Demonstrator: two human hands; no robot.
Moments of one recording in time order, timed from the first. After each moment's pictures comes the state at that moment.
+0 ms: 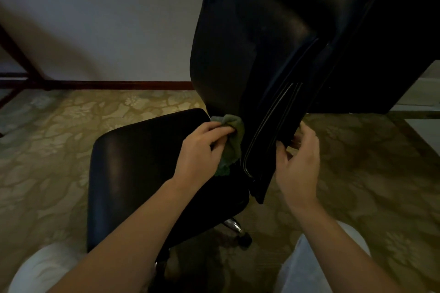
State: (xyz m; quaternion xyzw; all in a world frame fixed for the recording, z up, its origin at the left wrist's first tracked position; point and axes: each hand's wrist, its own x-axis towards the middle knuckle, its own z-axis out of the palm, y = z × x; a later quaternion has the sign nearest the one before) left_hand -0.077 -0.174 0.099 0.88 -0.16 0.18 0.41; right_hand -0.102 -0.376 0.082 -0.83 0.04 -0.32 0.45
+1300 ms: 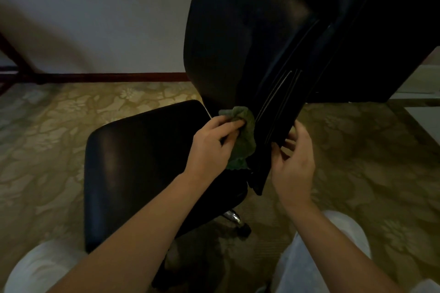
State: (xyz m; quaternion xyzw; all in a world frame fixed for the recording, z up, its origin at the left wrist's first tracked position) left_hand -0.067 -0.204 0.081 0.85 -0.17 0.19 0.46; right_hand -0.100 -0.377 0.052 -0.82 0.02 -0.32 0.46
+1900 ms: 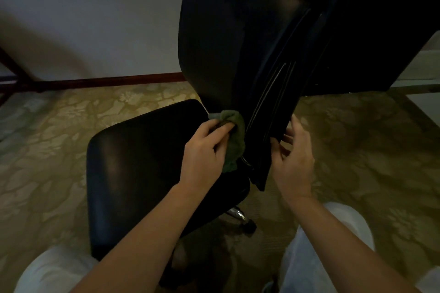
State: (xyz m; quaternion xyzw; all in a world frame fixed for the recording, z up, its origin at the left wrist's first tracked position) left_hand -0.080 -0.194 0.069 0.88 -0.17 0.23 0.38; right_hand -0.097 -0.383 0.039 -0.84 0.03 -0.33 0.44
